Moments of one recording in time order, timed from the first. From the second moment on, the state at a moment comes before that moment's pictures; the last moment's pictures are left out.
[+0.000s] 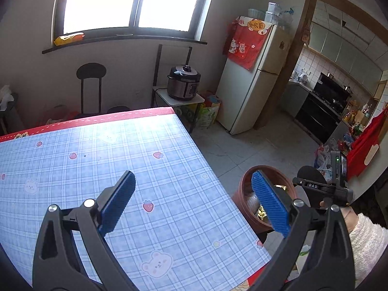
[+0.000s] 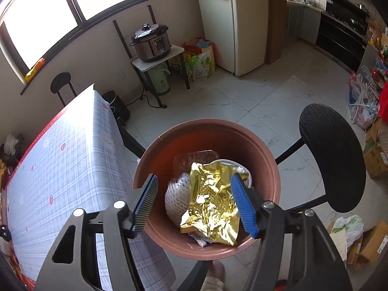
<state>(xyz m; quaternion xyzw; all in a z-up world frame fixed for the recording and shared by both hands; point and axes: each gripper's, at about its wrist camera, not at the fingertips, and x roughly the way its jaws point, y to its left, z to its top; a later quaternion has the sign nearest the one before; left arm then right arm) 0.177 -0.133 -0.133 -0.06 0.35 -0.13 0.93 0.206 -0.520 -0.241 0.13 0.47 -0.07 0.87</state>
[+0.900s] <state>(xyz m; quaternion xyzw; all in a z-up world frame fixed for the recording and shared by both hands) 0.132 -0.123 -0.074 -0.01 0.30 -0.19 0.93 0.073 -0.416 -0.072 0.05 0.36 -0.16 0.92</state>
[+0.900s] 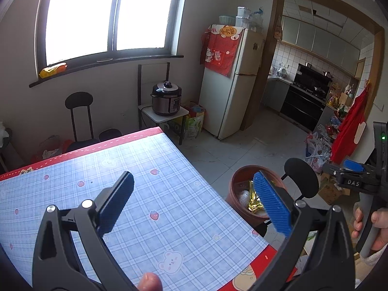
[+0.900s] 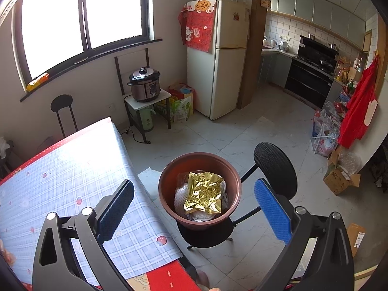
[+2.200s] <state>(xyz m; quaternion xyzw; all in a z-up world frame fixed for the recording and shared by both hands) 0.113 -0.131 -0.077 0.01 0.30 -0.17 0.94 0.038 -0.368 -0.063 0.05 0.32 -0.18 0.93</state>
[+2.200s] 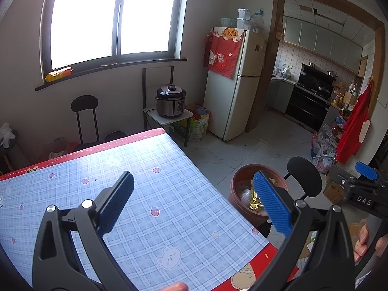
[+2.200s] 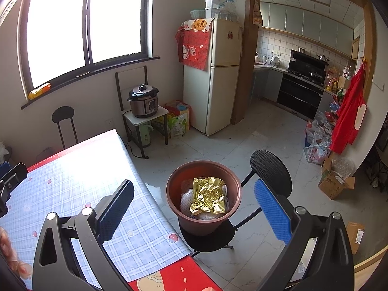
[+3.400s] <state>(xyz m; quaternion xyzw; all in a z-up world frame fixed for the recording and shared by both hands) 0.112 -0.127 -0.072 0.01 0.29 -0.16 0.94 0.035 -0.369 -0.064 0.05 0.32 -0.19 0.93</state>
